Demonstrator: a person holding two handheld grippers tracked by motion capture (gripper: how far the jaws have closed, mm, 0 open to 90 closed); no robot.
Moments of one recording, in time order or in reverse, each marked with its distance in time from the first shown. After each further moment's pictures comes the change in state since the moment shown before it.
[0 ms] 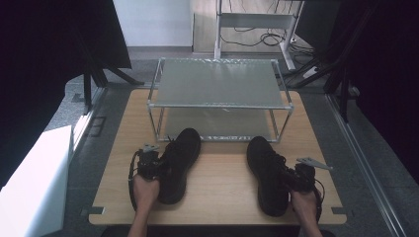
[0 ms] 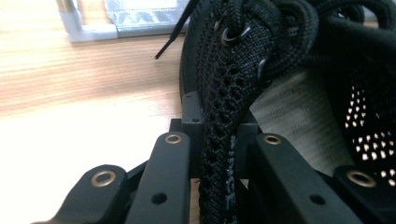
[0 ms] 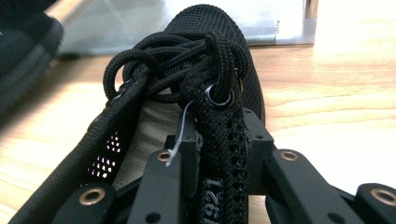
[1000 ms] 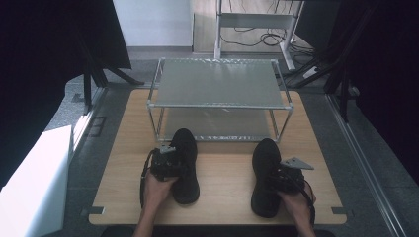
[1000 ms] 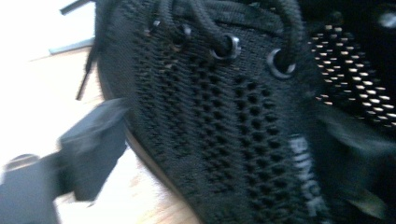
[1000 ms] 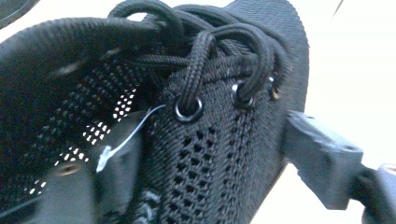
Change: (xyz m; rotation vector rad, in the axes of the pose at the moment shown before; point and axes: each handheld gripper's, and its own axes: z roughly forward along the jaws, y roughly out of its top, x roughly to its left) left arm -0.033 0.003 0.022 0.037 0.003 0.168; right arm 0.024 -0.007 0.016 0.082 -0.144 -0.268
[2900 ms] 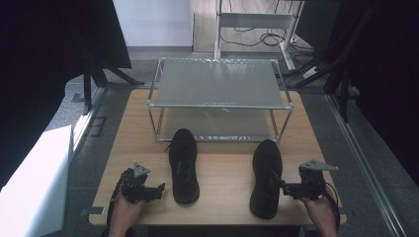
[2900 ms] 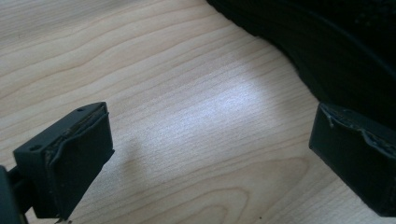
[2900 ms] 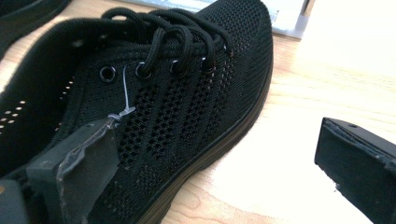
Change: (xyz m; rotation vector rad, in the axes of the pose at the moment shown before) left arm 0.038 -0.067 -0.055 0.082 0.098 0.073; right arm -0.033 0.001 -0.046 0.037 0.109 -0.006
